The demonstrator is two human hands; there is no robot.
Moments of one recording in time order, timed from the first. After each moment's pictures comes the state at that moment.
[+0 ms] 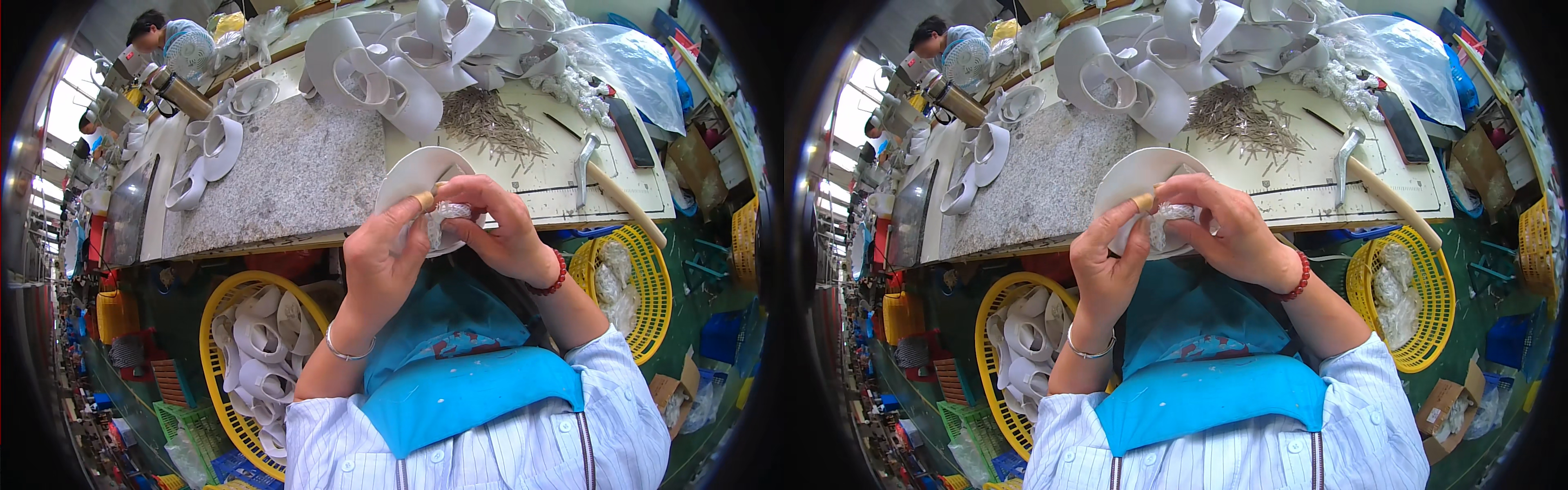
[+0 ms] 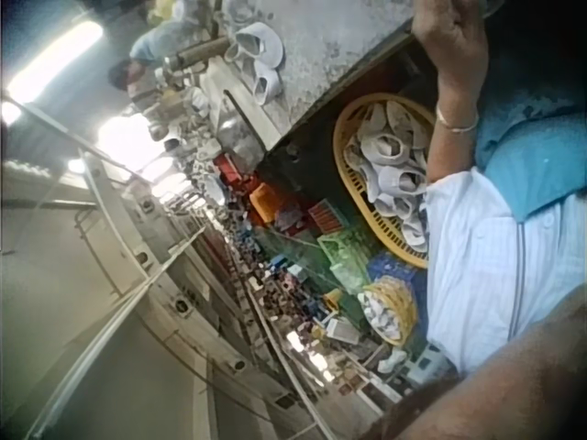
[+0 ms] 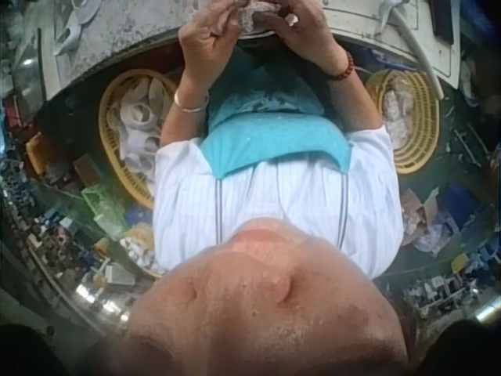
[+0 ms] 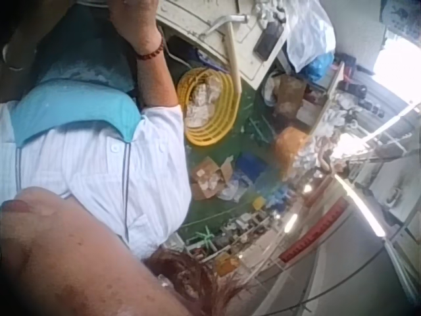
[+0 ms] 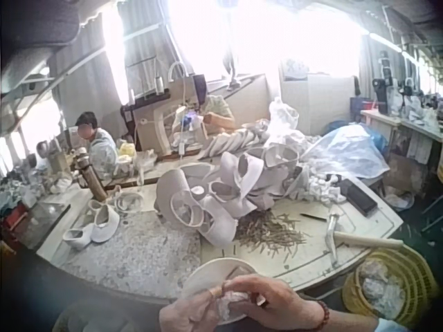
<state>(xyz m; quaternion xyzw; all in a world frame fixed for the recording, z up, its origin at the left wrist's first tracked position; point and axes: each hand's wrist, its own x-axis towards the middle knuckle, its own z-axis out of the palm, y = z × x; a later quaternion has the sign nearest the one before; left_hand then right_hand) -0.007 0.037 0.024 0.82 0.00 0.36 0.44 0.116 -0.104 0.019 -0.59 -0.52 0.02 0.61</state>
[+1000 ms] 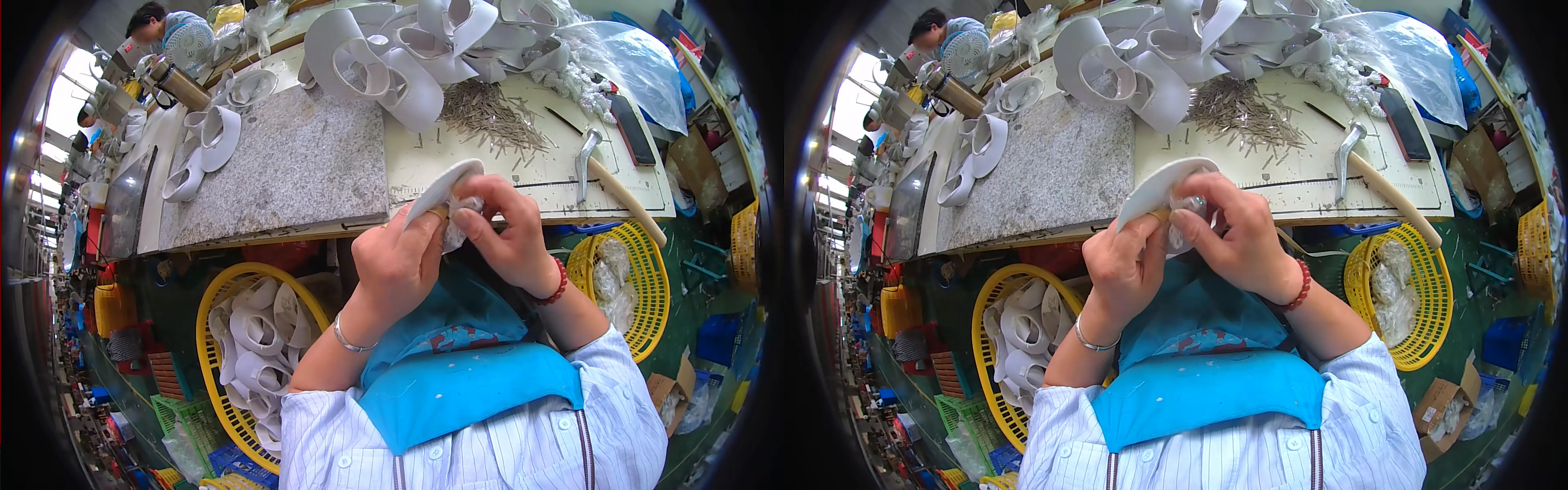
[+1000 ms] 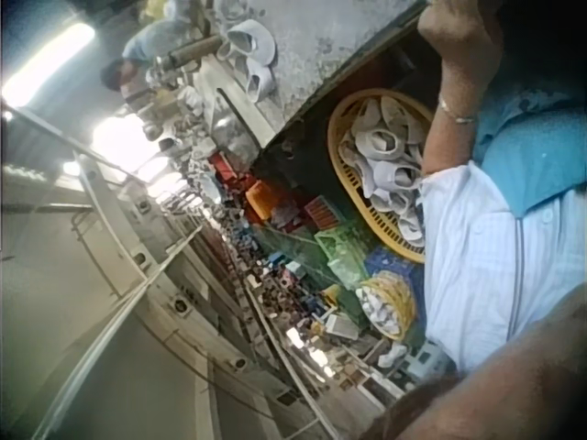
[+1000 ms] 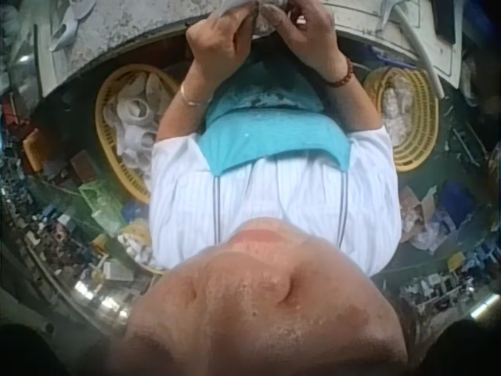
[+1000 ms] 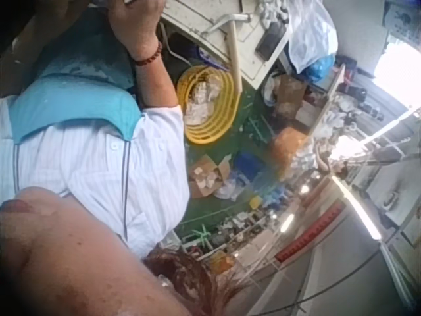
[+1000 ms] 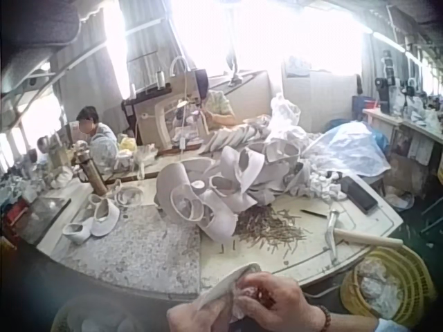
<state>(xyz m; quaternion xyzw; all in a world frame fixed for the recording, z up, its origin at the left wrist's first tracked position) -0.003 0.031 0.008 0.88 -0.06 0.43 0.21 0.105 -0.117 0.017 -0.67 -0.46 0.01 0.58</state>
